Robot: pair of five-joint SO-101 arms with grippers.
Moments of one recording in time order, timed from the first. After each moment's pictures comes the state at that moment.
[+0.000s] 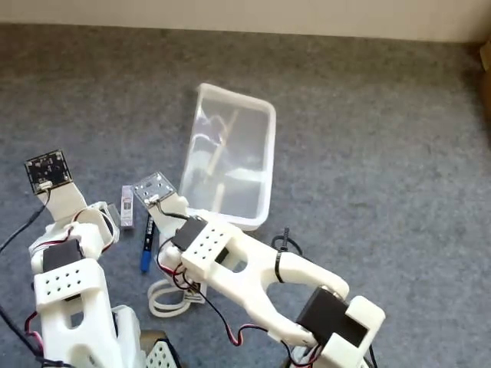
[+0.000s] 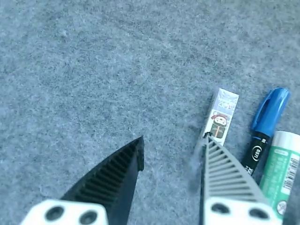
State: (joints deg) left arm -28.4 -53.1 71.4 44.4 8.7; right arm -57.9 1.8 27.2 54.2 -14.5
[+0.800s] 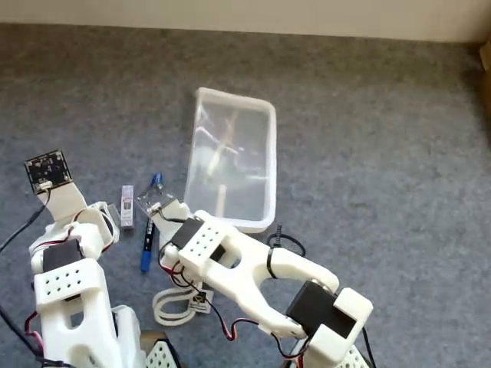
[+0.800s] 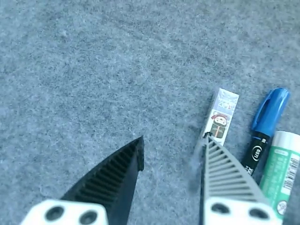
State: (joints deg) left arm -28.4 -53.1 71.4 44.4 8.7; right arm -57.6 6.0 27.1 58.8 -10.2
